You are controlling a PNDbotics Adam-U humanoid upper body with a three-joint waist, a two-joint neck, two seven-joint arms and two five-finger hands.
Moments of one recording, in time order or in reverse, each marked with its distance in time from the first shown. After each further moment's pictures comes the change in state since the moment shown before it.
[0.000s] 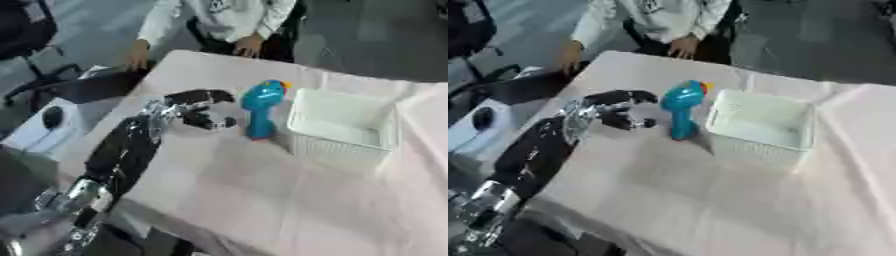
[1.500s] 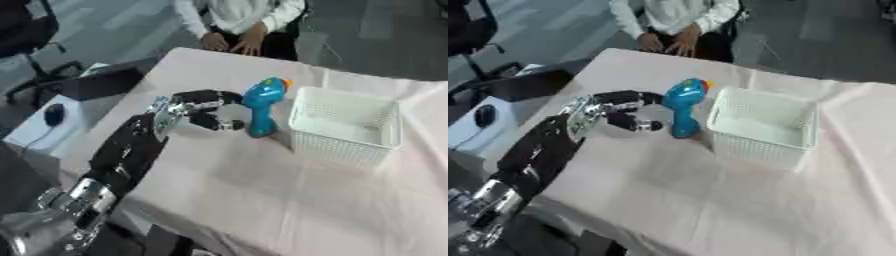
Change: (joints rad) left arm 0.019 -0.011 -0.038 -0.074 0.080 -0.029 -0.114; right arm 0.000 0.000 0.000 0.000 0.000 0.000 0.000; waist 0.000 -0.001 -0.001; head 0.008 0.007
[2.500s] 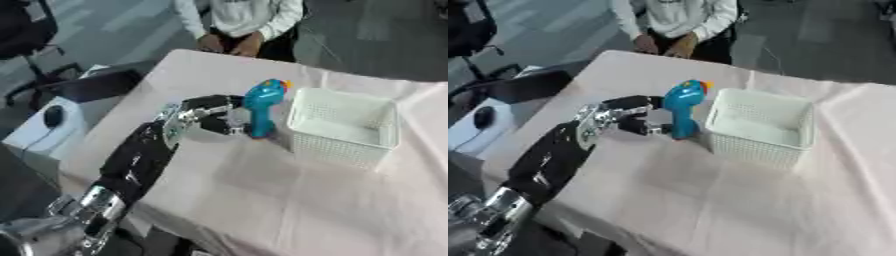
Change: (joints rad) left arm 0.004 -0.097 0.021 -0.013 -0.013 0.090 0.062; right arm -0.001 0.001 0.000 0.000 0.000 0.002 -0.002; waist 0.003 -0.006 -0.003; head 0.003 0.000
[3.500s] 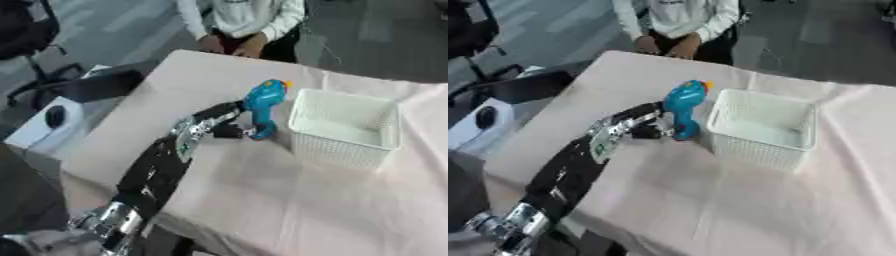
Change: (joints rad) left arm 0.003 -0.090 0.043 0.017 -0.011 0.085 0.083; right arm 0.000 0.001 0.000 0.000 0.000 0.000 -0.001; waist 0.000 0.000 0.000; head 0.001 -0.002
